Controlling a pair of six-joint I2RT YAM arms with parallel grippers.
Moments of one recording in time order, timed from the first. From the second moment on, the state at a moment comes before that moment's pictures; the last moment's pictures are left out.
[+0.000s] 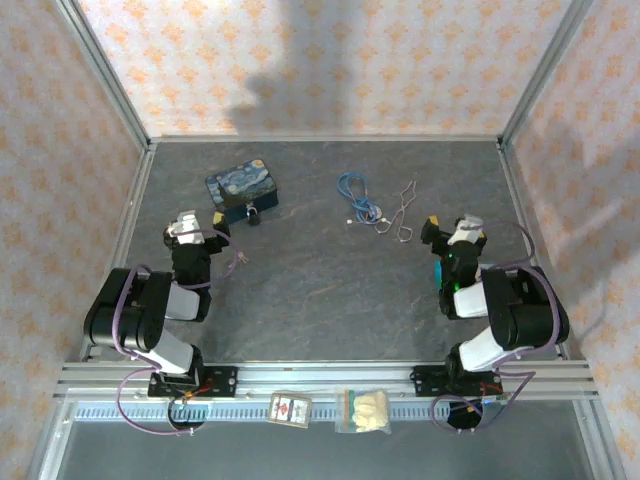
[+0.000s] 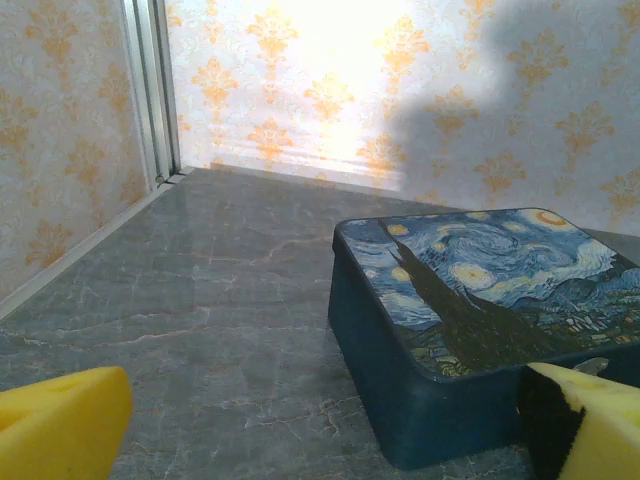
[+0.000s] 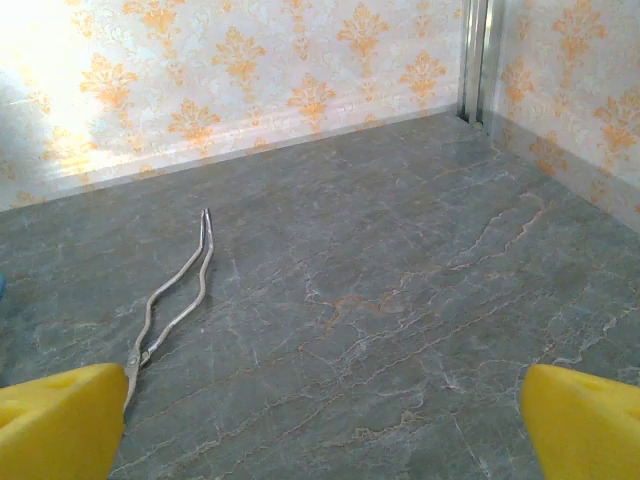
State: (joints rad) left arm 0.00 1.53 0.20 1.24 -0.27 -0.11; right arm 0.05 1.53 0.21 1.14 0.24 0.18
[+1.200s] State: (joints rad) left arm -0.11 1.31 0.38 0.86 -0.39 -0.10; right arm 0.08 1.33 0.39 0.80 0.34 0.24
